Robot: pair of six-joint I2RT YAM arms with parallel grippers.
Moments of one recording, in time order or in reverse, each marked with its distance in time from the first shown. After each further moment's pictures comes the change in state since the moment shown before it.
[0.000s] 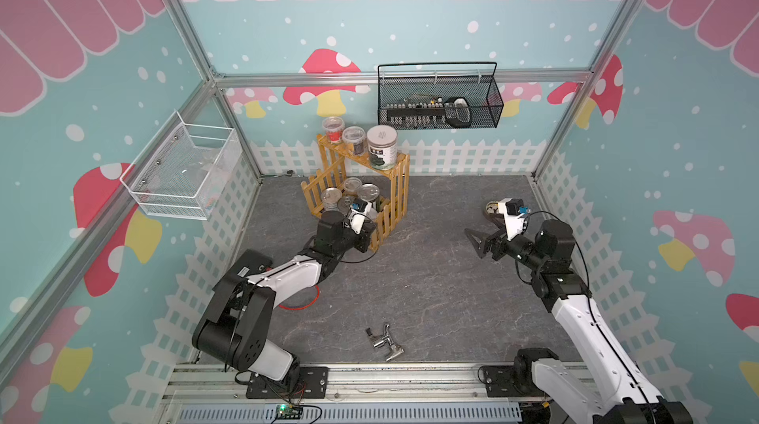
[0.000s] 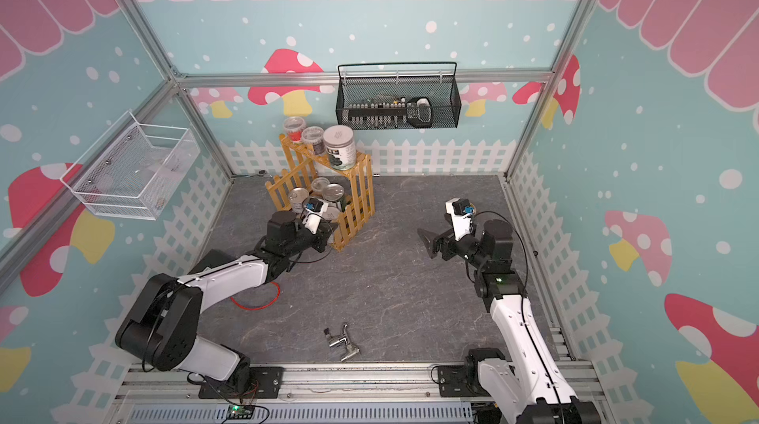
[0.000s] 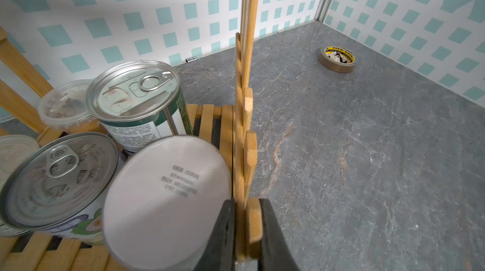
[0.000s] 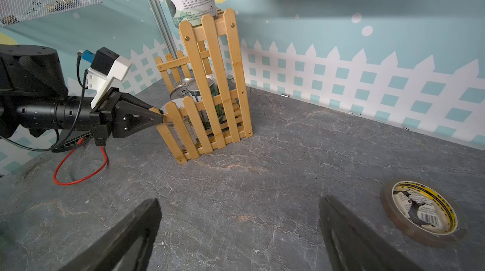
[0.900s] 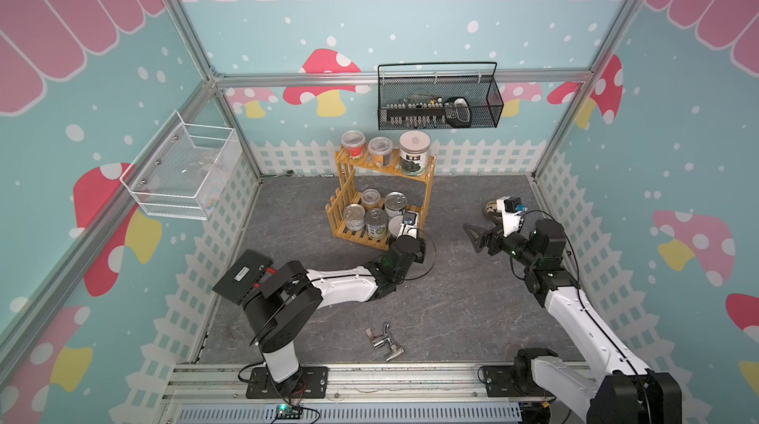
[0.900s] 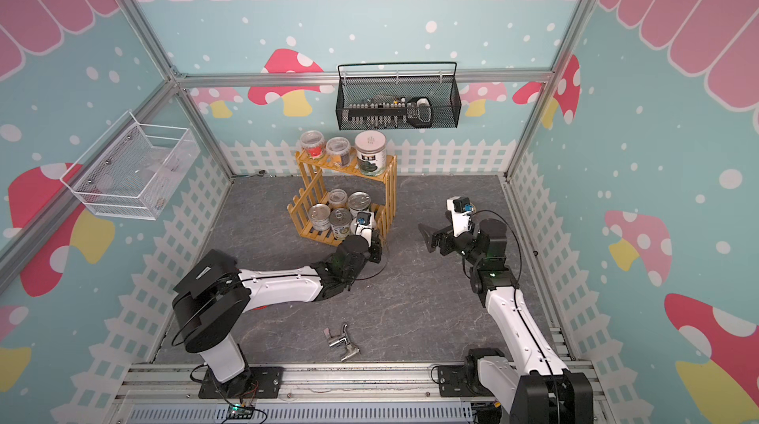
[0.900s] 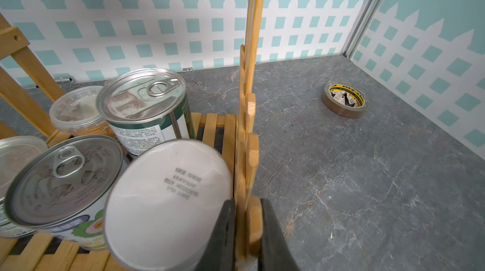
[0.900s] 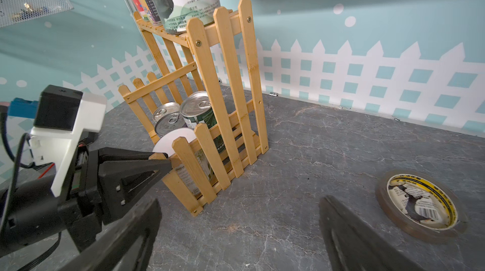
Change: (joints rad) left arm -0.509 0.268 0.238 0.066 -0.774 -0.291; right arm 0.000 0.103 -0.045 0.175 0.069 0.059
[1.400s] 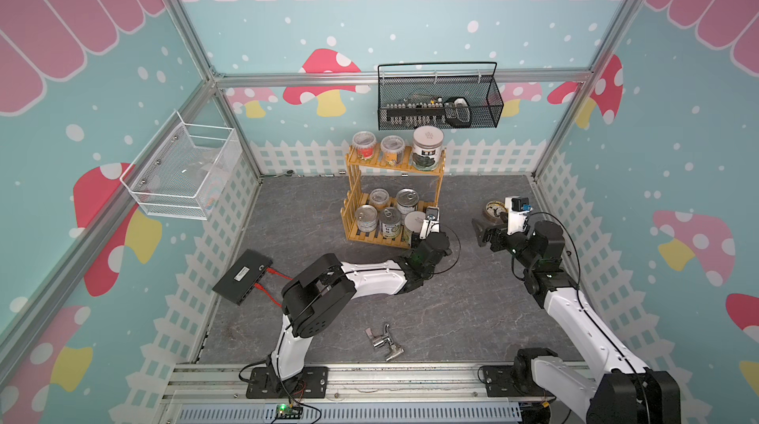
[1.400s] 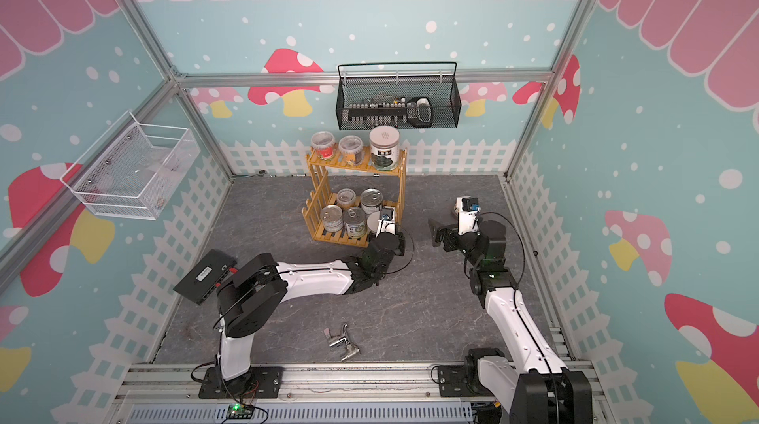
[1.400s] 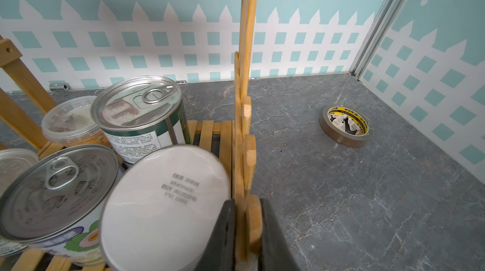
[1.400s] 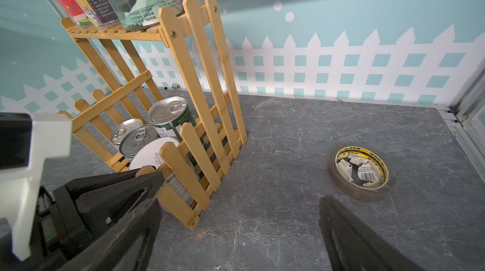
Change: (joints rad) left arm -0.072 0.232 0.288 -0.031 -0.156 -0.042; right arm -0.003 0.000 -0.023 0.019 0.200 0.045
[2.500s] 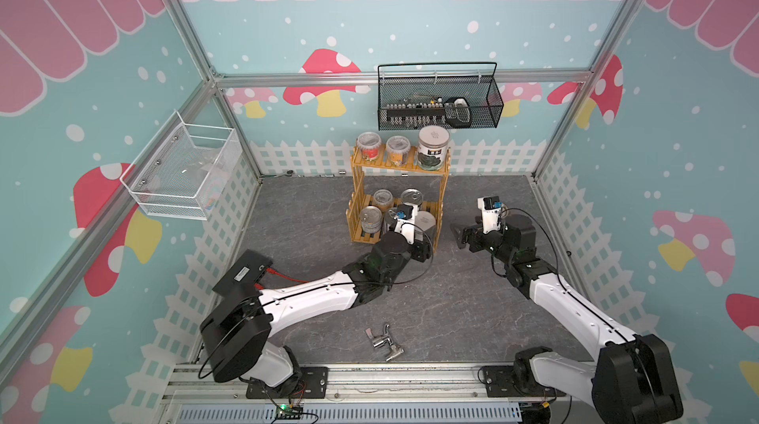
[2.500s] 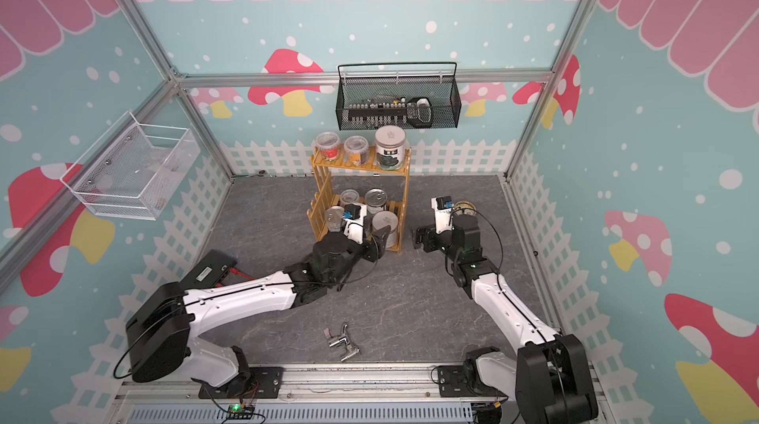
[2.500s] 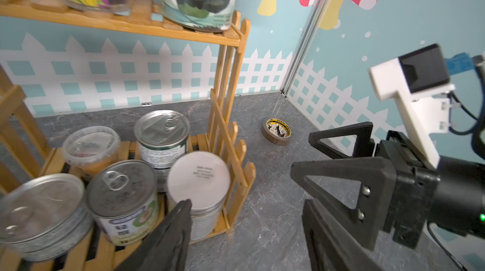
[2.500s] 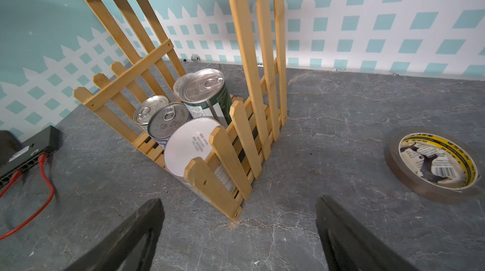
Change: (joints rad) left arm 0.090 -0.581 -0.377 -0.062 0.340 0.021; right arm 0.222 0.170 0.095 -0.055 0.124 0.062
